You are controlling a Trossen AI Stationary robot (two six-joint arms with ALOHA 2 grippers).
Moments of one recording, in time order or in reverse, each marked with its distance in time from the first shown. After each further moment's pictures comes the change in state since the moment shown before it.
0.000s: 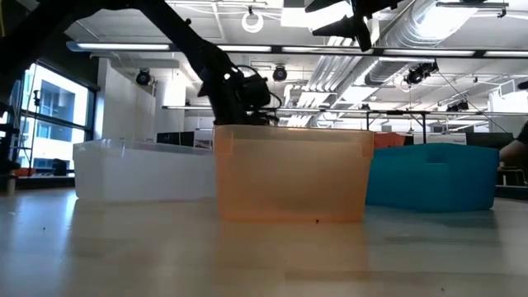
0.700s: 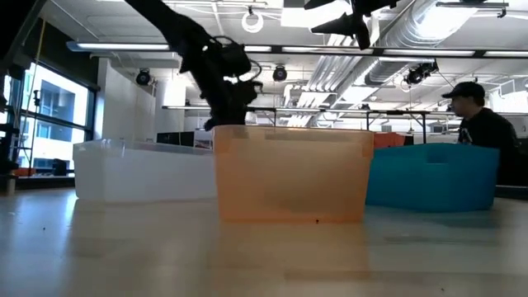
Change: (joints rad) left arm 0.048 -0.225 -0.114 0.067 0.026 0.000; right arm 0.000 0.000 0.000 0.026 0.000 -0.003
